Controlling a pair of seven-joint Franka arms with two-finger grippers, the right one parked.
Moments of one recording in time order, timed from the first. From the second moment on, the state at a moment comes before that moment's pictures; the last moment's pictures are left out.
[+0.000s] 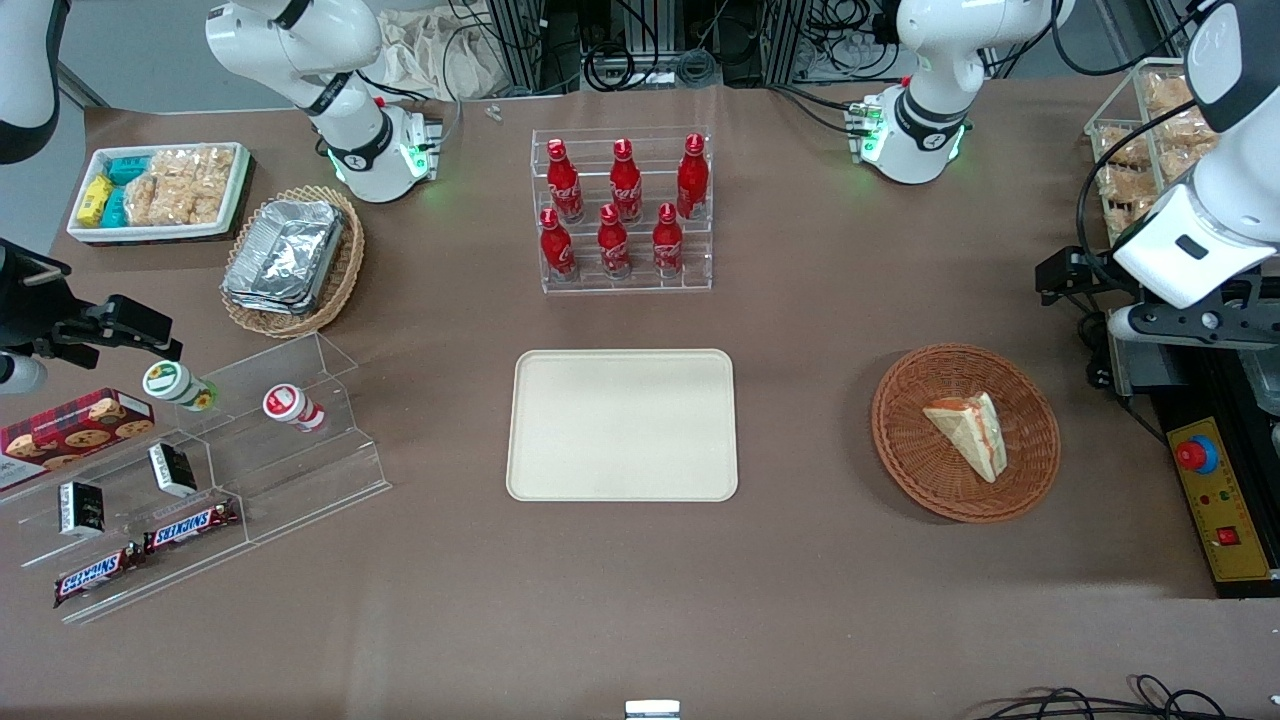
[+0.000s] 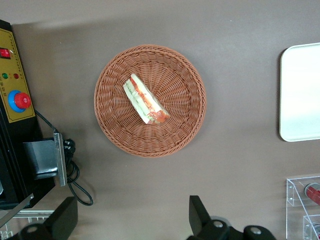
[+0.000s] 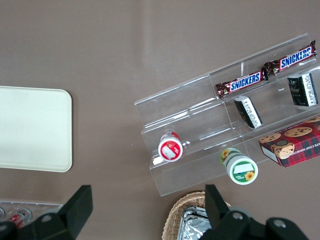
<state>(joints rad) 0.13 0.01 -0.24 -1.64 0.04 1.61 0.02</state>
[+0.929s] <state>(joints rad) 0.15 0.11 -0.23 -1.68 0.04 1.70 -0.30</state>
